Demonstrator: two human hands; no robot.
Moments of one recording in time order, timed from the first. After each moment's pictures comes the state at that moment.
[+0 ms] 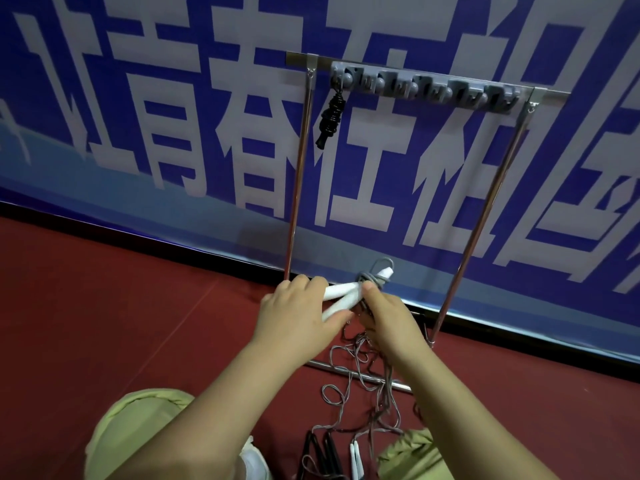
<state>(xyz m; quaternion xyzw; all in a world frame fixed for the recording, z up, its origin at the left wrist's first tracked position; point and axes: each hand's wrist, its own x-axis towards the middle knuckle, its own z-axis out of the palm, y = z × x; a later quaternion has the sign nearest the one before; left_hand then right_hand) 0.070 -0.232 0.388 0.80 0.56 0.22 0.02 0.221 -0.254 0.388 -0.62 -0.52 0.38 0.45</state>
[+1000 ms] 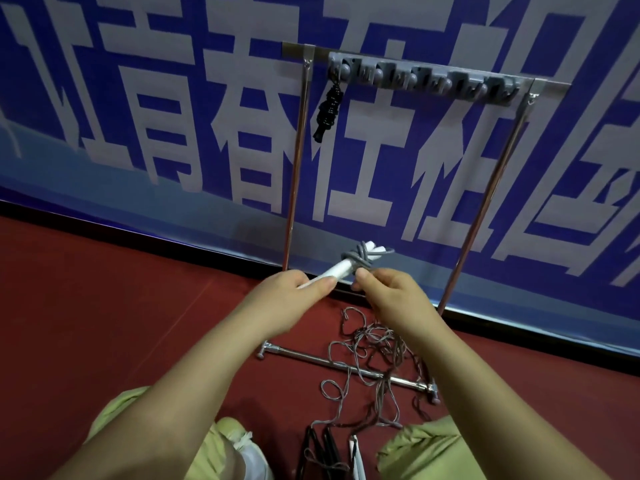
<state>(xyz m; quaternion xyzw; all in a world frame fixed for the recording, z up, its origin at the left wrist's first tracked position) 0.048 -0.217 0.406 0.71 0.55 0.24 0.37 0.228 -0.256 0.416 -0.64 -0.59 0.30 0.38</state>
